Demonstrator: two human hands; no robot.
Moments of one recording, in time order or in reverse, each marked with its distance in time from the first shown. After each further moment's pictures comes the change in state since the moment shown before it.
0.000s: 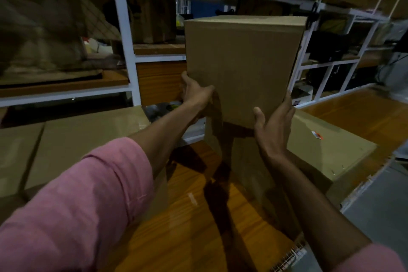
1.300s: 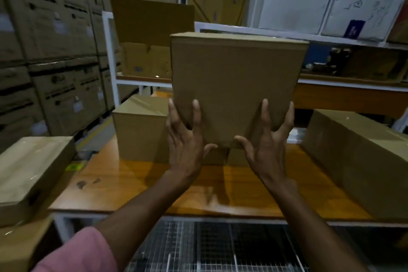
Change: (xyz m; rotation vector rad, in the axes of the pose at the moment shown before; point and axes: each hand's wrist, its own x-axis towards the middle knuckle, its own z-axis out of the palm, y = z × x) left_hand -0.526 -0.069 -0.382 1.035 0.716 0.444; right_hand -0.414 -0.265 -0.126 0.212 -0.262 -0.688
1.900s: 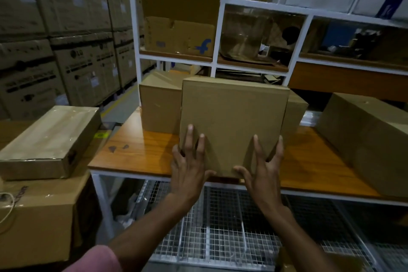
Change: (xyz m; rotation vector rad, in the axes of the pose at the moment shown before) left_hand -0.143 -0.057 -0.021 0.066 -0.282 -0.084; right_hand -0.147 -0.032 0.019 0.034 -0.239 0.086
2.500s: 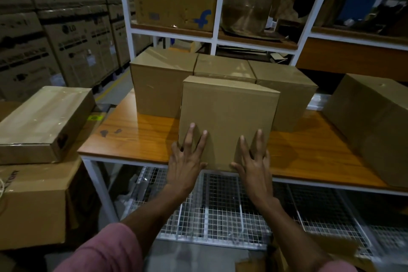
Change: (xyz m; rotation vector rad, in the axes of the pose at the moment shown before) left_hand 0.004 -0.022 0.072 0.104 -0.074 0.036; right_hand -0.010 0.061 0.057 -0.207 -0.267 -0.053
